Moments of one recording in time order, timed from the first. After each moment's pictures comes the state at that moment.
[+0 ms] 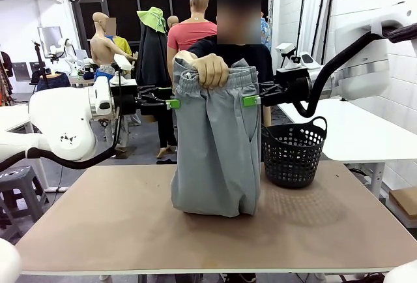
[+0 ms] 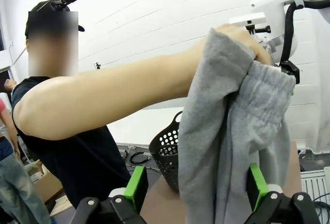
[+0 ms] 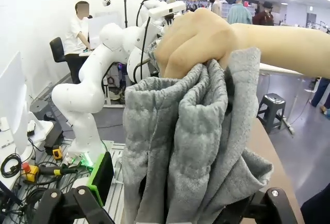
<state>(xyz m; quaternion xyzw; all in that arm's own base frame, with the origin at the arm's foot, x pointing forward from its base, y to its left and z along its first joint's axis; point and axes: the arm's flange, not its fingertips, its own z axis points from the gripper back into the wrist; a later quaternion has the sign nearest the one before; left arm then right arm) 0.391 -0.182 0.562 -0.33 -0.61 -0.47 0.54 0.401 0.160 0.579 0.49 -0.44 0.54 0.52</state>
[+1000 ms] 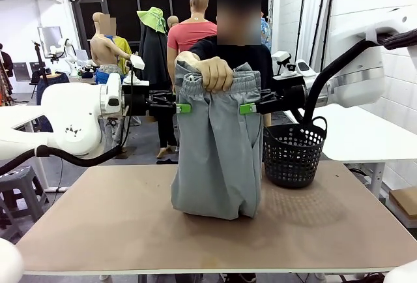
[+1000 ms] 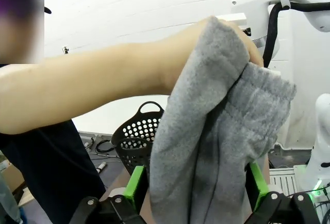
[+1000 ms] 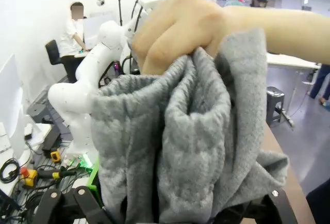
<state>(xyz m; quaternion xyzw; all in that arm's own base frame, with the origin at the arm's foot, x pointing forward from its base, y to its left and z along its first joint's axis) 0.387 -0.215 0.560 -0.39 -0.54 -0.49 0.56 0.396 0.170 0.557 0.49 -0.44 0.53 0.54</state>
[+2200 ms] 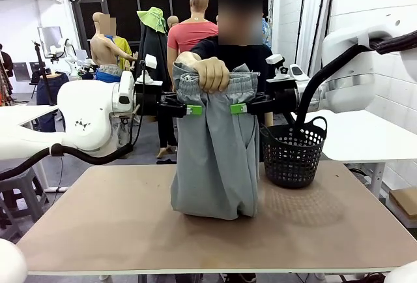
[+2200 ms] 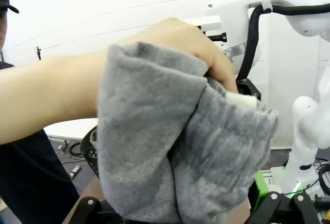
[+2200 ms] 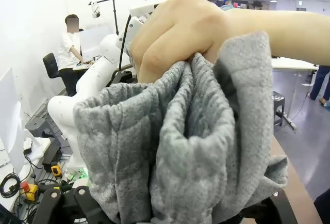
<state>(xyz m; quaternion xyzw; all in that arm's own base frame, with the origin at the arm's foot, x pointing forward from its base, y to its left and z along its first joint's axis) 0.385 -0.248 0.562 -0.43 -0.50 -0.52 0.54 0.393 0.189 0.549 0.51 -0.44 0.50 0.54</state>
